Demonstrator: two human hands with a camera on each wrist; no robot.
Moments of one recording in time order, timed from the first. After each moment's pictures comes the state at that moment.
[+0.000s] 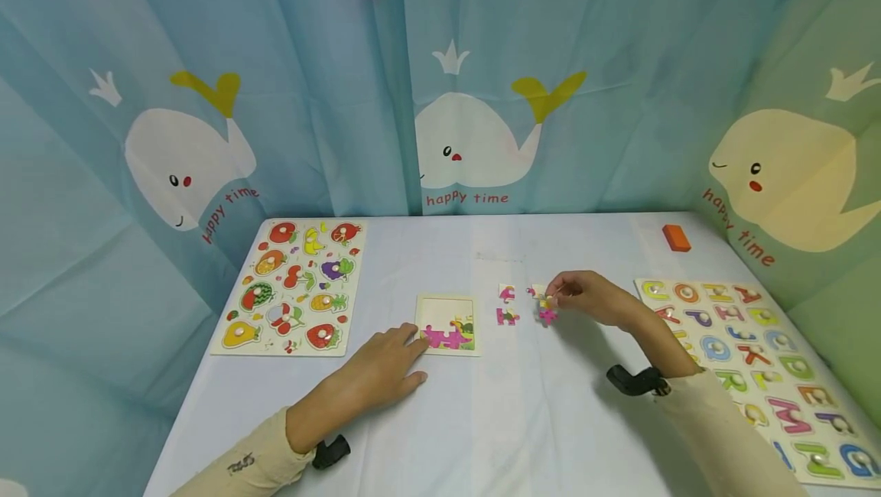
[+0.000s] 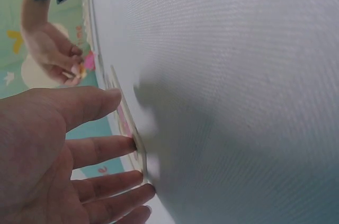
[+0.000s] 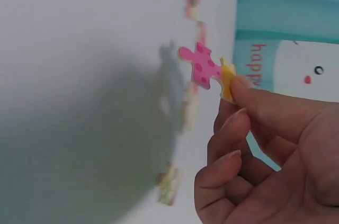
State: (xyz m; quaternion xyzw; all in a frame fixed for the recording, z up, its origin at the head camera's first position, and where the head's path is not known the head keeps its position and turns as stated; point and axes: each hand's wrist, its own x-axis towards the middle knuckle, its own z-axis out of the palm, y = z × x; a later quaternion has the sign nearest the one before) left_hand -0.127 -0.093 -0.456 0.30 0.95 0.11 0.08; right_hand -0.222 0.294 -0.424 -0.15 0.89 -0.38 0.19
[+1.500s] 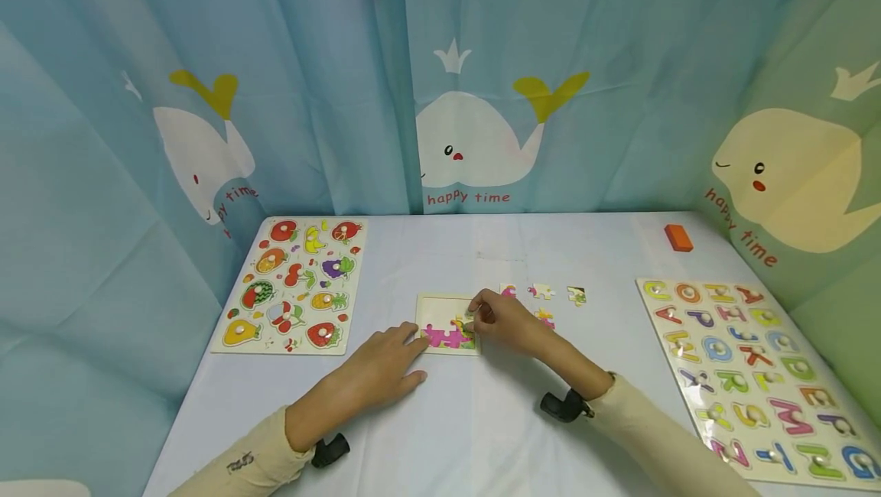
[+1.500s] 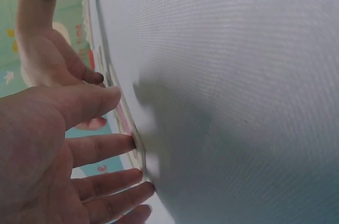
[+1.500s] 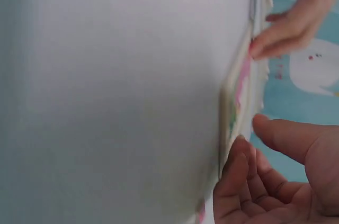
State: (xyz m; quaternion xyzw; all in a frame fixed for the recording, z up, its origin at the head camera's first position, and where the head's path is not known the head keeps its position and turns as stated) left_hand -0.124 -0.093 -0.450 0.30 0.95 0.11 0.08; right_hand -0.194 0.172 -0.456 -0.19 0.89 -0.38 0.17
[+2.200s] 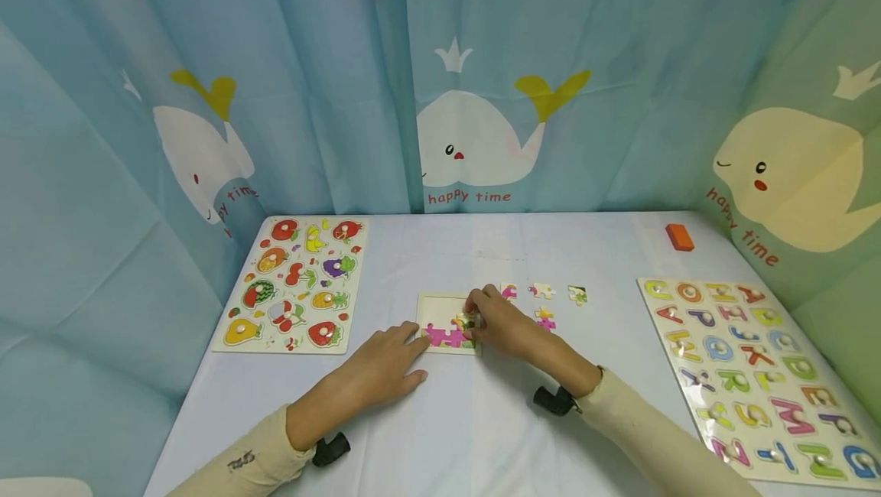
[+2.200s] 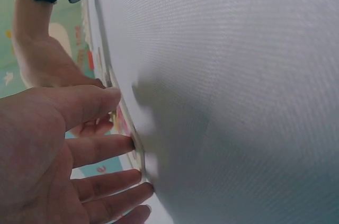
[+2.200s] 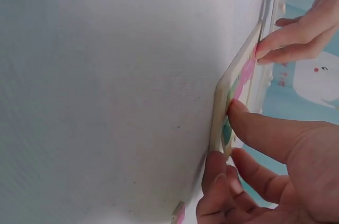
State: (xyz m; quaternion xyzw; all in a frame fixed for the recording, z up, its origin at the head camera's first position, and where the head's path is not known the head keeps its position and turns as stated) left_hand -0.126 -0.094 -0.451 0.31 0.94 0.10 0.07; right_hand -0.189 0.155 -0.453 -0.21 0.93 -0.27 0.14
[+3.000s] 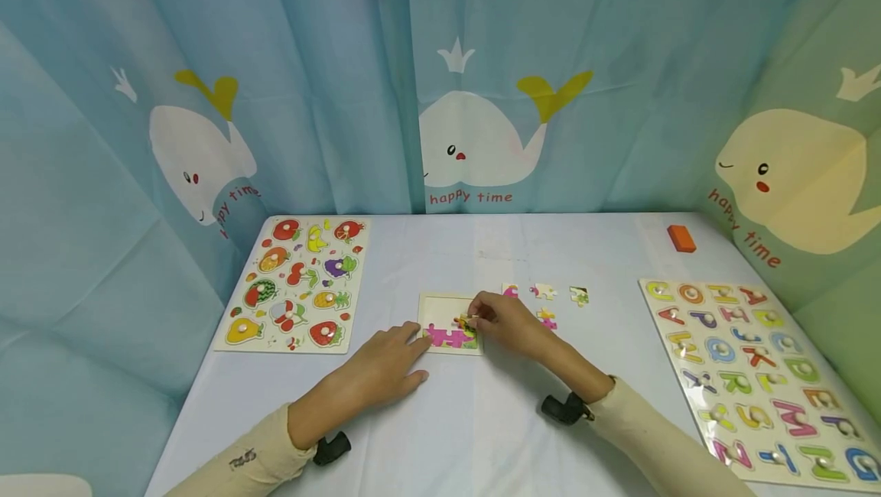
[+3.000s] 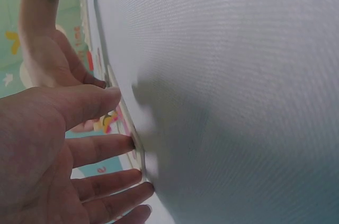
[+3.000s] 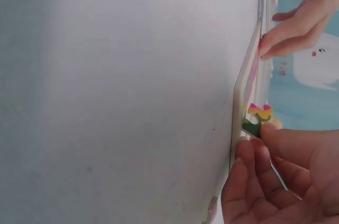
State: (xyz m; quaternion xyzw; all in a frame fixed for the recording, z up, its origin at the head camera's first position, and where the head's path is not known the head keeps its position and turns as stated) left_hand -0.125 -0.094 -0.450 0.31 0.94 0.10 0.07; right_hand -0.191 0.167 -0.462 -0.23 0.90 -0.36 0.10
